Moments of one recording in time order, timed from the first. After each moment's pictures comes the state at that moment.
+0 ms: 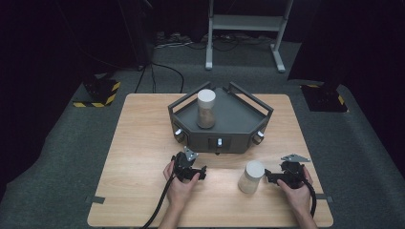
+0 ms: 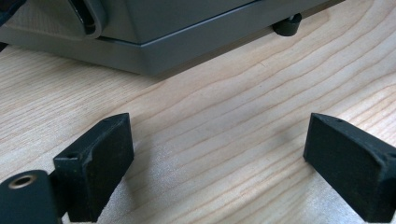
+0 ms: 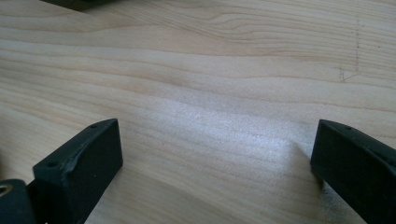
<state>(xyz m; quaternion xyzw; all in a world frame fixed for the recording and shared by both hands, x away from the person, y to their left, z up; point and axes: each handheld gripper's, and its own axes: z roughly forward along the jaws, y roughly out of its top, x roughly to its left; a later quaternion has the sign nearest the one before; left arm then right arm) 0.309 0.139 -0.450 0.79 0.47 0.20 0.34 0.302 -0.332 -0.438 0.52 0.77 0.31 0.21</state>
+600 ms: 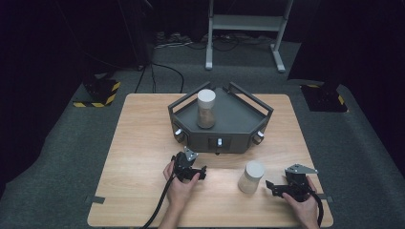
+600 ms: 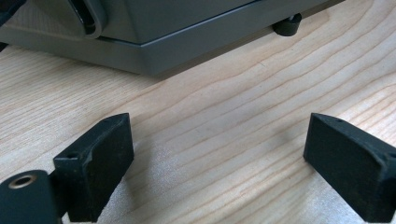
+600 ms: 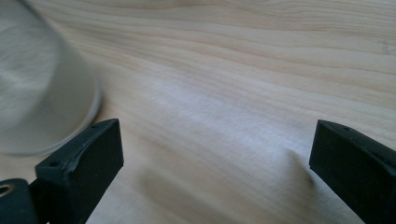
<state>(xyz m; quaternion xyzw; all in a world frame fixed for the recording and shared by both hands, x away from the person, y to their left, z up) 0.309 0.139 -0.450 0.79 0.47 0.20 0.34 0.268 -0.360 -0.436 0.47 0.79 0.36 0.17</state>
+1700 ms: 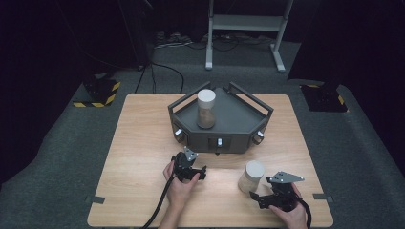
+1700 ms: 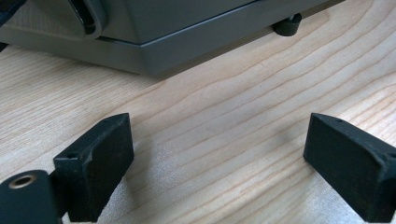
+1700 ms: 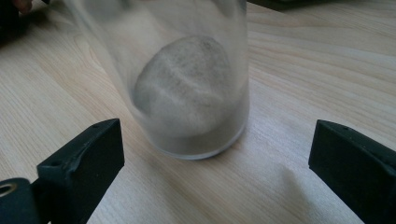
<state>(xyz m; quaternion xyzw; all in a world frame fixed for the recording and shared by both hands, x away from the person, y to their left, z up) 0.309 0.139 -0.450 0.79 0.47 0.20 0.34 0.256 -0.333 -0.435 0.40 0.82 0.40 0.12</state>
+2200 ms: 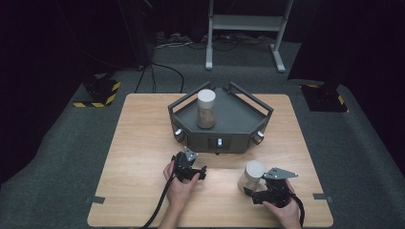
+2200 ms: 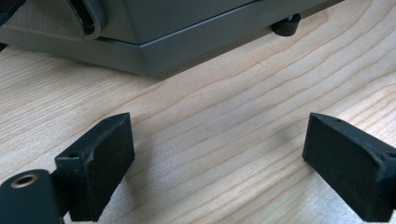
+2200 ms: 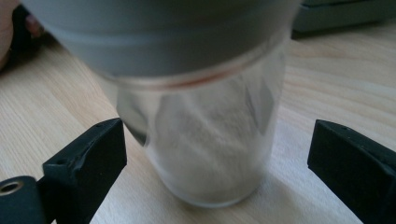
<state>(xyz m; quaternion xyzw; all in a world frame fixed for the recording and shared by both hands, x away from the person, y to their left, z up) 0.308 0.140 -0.450 0.79 0.47 0.20 0.34 0.264 -0.317 -0.433 0.39 0.81 0.42 0.12</state>
